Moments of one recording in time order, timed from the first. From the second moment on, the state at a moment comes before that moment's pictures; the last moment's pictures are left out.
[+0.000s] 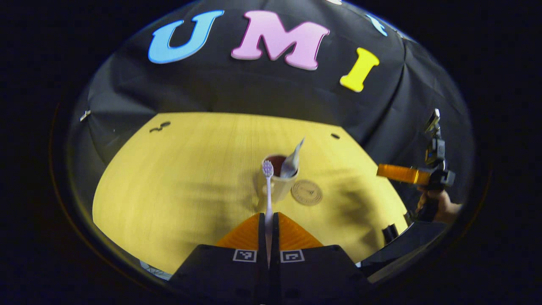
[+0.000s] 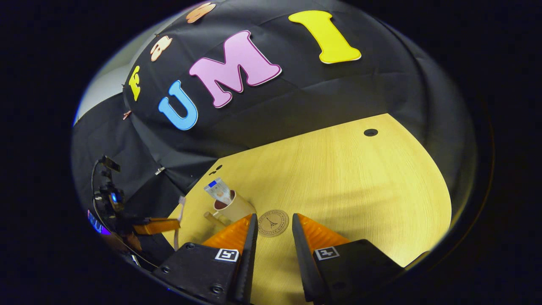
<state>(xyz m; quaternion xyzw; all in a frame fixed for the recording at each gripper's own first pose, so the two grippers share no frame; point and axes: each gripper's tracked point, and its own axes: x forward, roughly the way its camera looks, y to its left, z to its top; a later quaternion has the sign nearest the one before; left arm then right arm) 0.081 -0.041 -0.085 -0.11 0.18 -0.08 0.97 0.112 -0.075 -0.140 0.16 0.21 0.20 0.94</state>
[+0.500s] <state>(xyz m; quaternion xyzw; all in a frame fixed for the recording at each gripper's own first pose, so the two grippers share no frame) 0.168 -0.049 0.038 -0.17 -0.03 -0.14 0.98 0.055 -0.114 -0.136 0.18 0.22 0.15 0.95</state>
